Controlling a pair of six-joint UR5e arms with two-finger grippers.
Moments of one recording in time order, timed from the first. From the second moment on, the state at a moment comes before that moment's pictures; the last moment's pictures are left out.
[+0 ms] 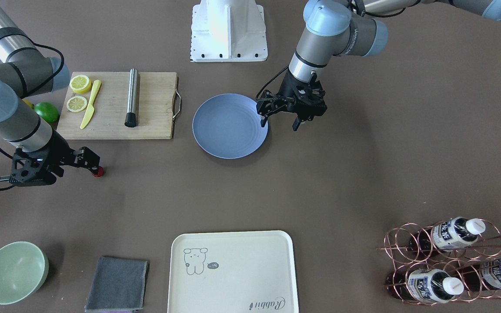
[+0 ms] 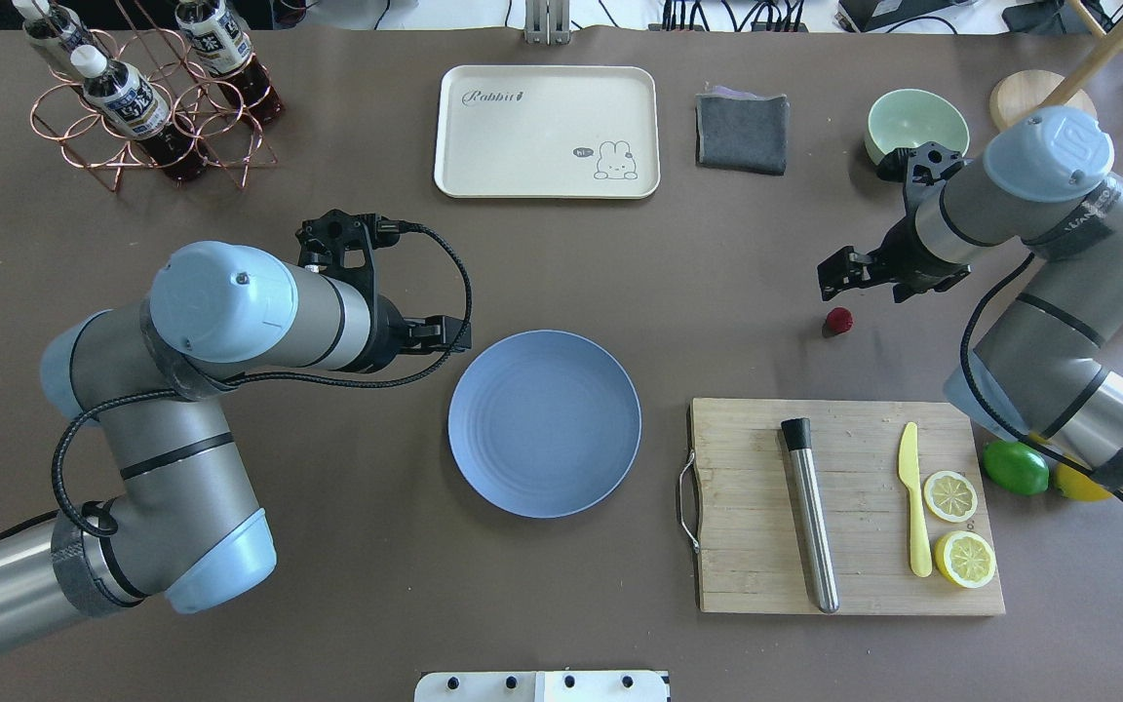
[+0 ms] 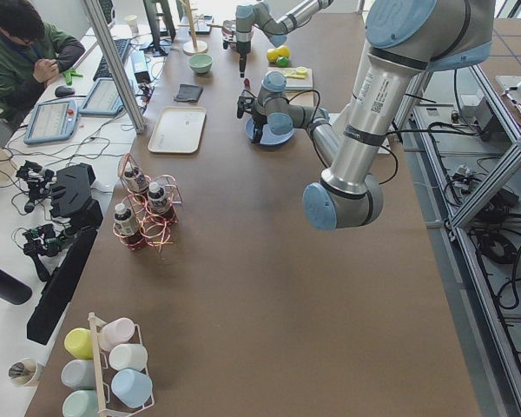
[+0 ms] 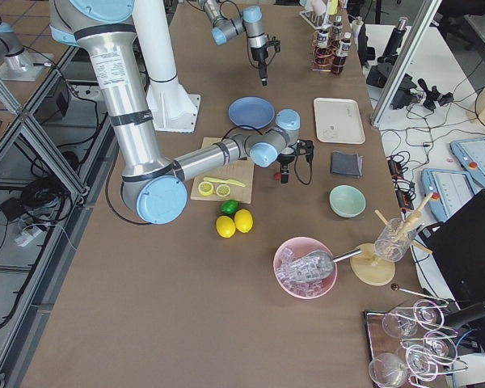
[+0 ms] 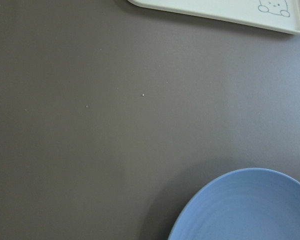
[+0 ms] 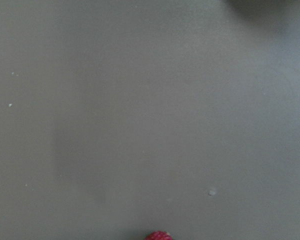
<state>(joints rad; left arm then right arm) -0.54 -2.04 -1.81 -1.93 -1.76 -1.25 0.85 -1.28 1.59 -1.18 2.10 0.96</state>
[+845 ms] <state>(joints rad) -0.56 -2.04 -1.82 -1.93 -1.77 -1.21 0.80 -1.27 1.56 -1.18 2.05 0.99</state>
